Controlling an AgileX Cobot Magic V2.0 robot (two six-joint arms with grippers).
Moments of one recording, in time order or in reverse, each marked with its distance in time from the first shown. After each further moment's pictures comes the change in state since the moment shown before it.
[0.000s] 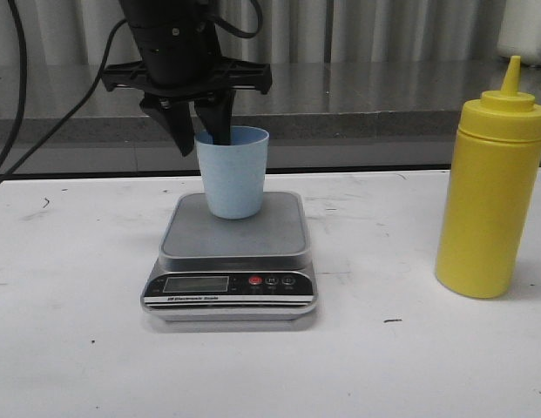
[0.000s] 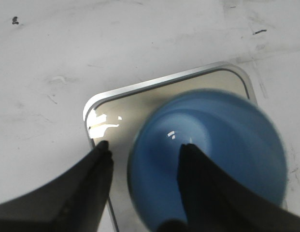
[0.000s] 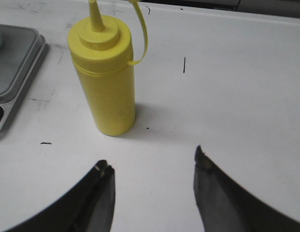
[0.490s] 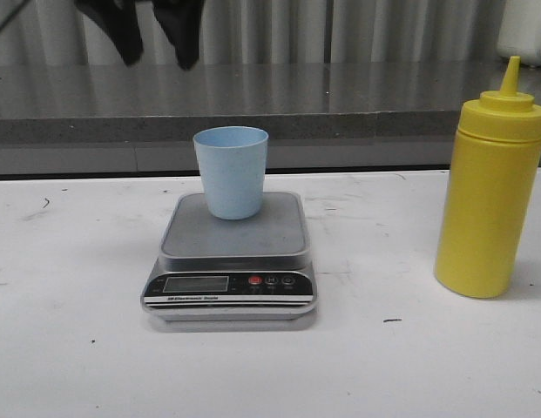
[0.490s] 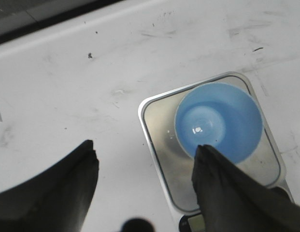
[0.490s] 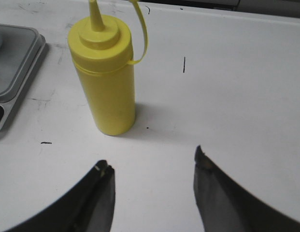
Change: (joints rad) left arm -0.002 -0.244 0.001 0.123 0.137 0.059; right arm 0.000 0.000 0.000 0.000 0.000 0.000
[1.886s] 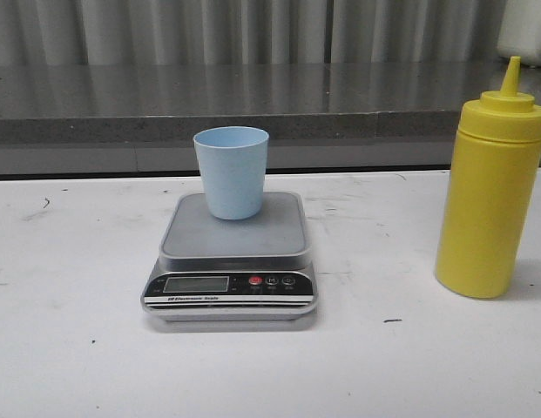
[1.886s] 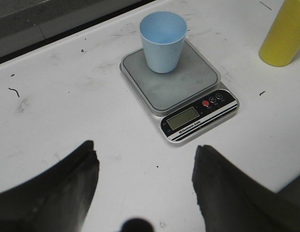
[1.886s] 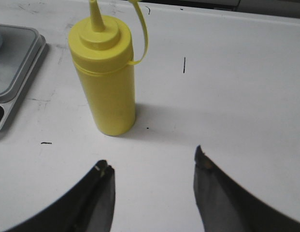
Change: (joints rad) left arm -0.019 -1.050 0.967 -0.127 -0.310 0.210; right arm 0.000 0.000 0.000 0.000 0.000 0.000
